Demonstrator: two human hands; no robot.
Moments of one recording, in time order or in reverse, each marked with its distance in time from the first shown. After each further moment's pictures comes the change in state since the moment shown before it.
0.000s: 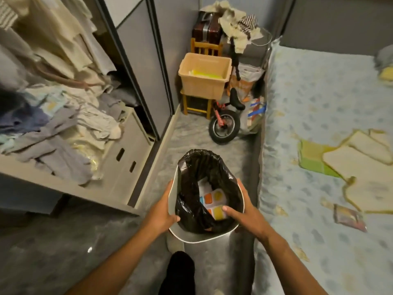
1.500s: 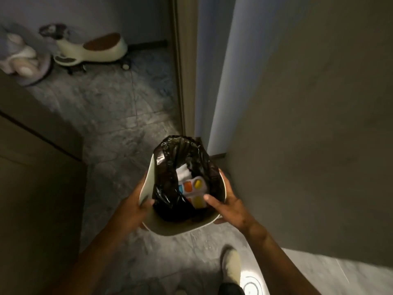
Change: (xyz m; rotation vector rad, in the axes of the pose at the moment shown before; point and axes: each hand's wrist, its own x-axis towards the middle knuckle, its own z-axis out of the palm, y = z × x) left_hand -0.309 -0.597 -0.318 -0.520 0.961 -0.524; right_hand 0.107 -0.137 0.777 -0.337 -1.044 -0.114
